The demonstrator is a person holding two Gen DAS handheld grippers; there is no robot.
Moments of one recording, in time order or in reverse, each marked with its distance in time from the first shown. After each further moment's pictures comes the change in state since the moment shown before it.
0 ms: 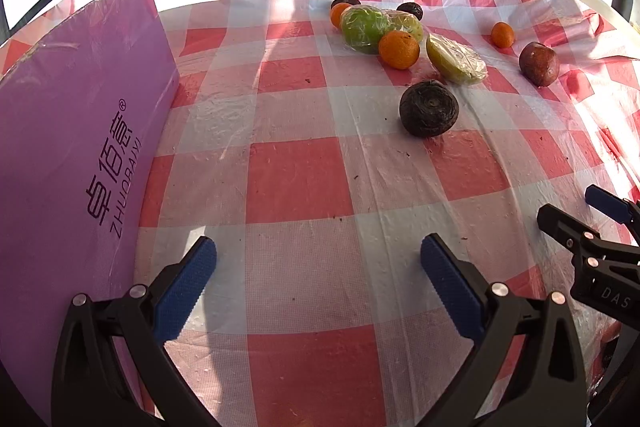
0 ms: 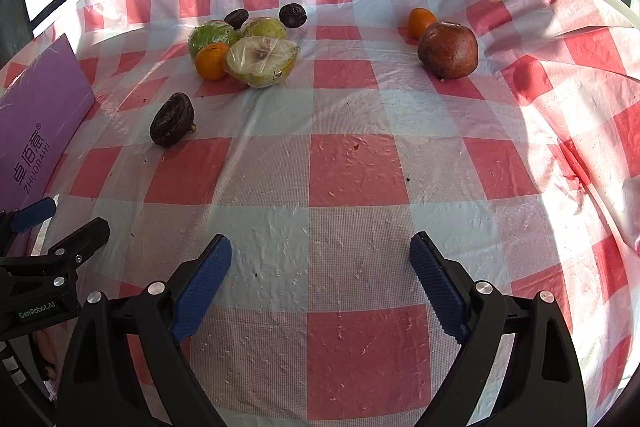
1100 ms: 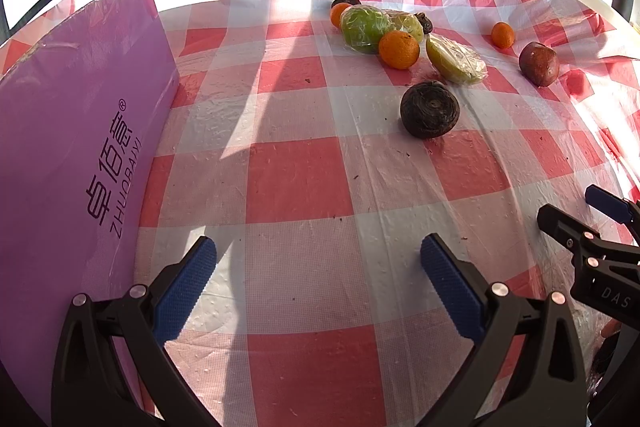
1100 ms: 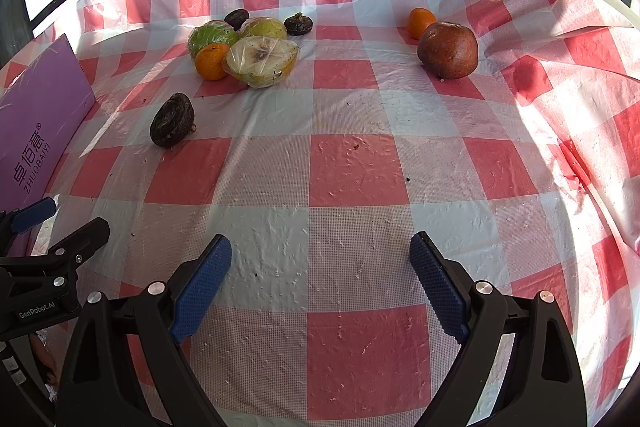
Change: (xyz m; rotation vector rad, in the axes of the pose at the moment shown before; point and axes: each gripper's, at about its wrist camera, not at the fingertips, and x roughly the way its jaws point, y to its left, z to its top) left arm 0.000 0.001 -0.003 -0.001 -0.002 -0.001; right arm -0.001 0.001 -0.002 -0.001 0.002 0.000
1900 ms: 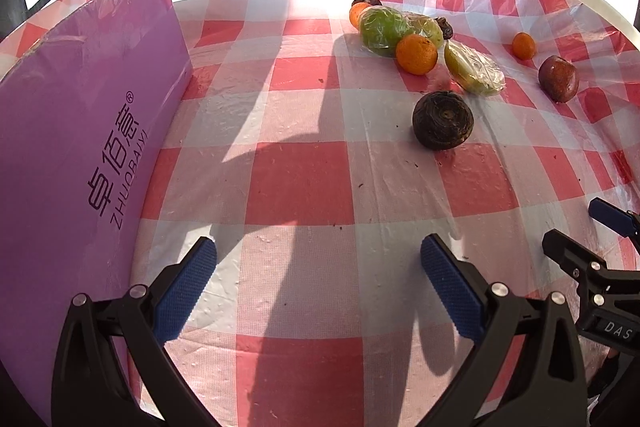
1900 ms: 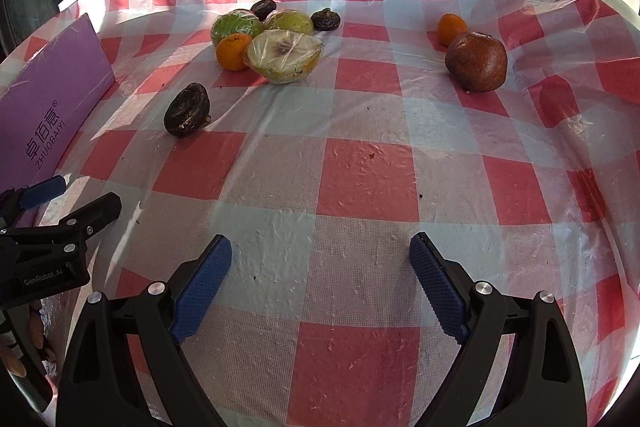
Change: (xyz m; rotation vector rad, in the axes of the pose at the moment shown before) left arm 0.003 -0.006 0.006 -0.088 0.025 0.060; right arm 0.006 -0.001 0.010 -0.129 0.038 0.087
